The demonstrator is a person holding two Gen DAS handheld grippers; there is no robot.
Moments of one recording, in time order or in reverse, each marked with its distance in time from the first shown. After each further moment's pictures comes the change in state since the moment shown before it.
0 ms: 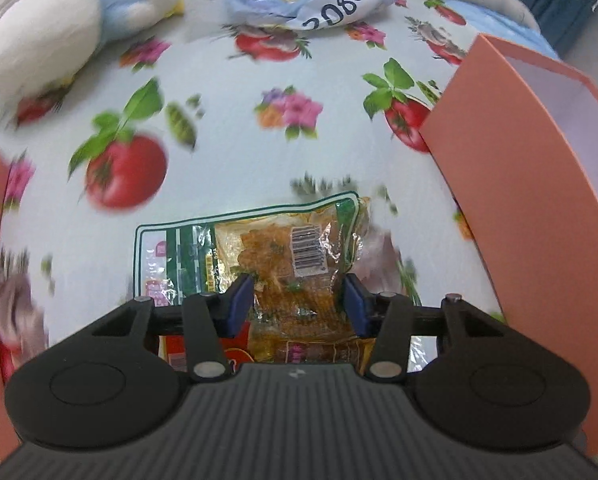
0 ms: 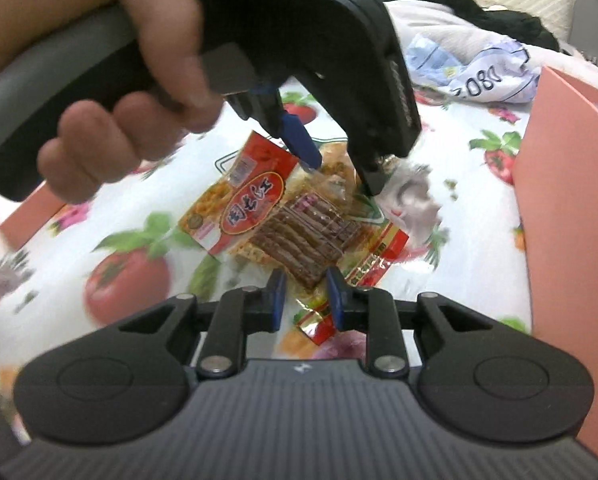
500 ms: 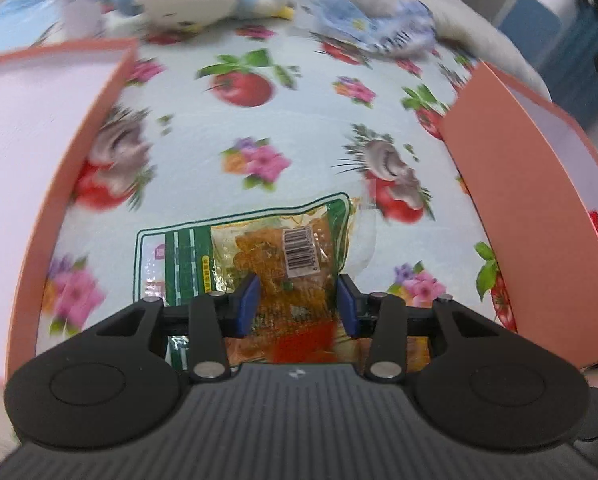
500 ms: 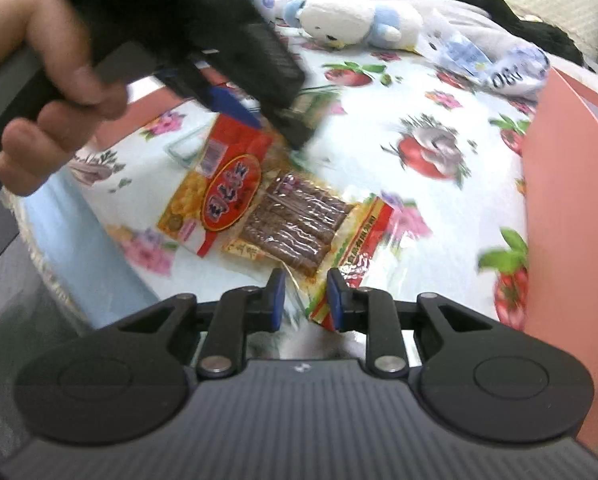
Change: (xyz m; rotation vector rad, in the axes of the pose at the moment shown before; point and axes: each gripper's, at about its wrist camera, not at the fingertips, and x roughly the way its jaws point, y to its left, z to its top) left arm -0.075 0.038 -0.137 -0.230 -0.184 0.021; right arm -0.070 0.032 -0.053 -0.090 0.069 0.024
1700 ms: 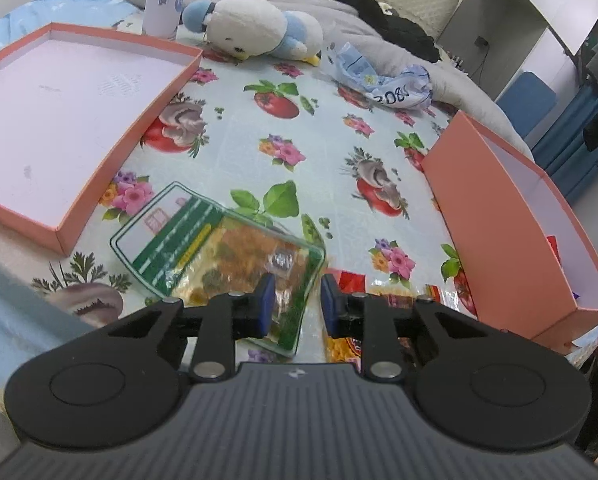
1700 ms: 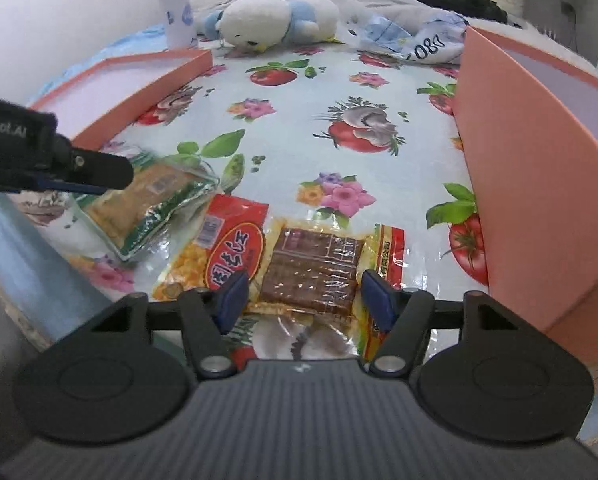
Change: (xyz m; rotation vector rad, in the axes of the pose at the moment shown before) left arm -0.074 0.015 -0.082 -0.129 -0.168 -0.038; right arm 0.007 -0.004 -0.002 0.190 -0.025 -0.143
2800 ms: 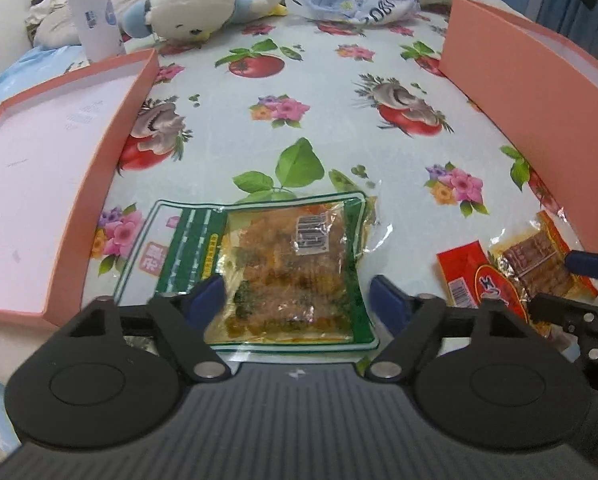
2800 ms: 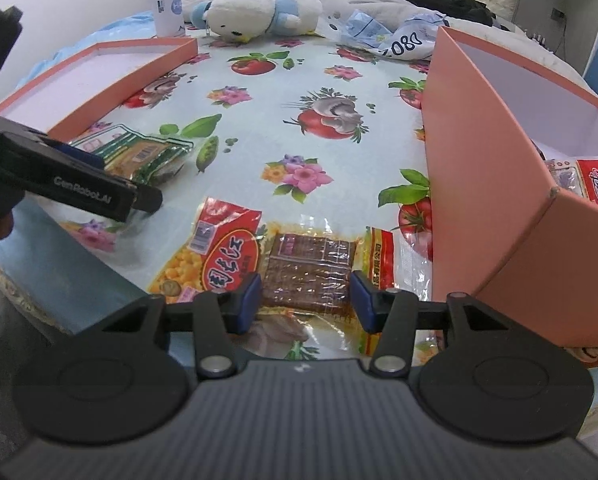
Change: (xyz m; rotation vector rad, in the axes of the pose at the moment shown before) left arm 0.061 -0.008 0.000 0.372 0.108 0.158; right arm -0.025 -0.018 -0.011 -0.025 0.019 -0.045
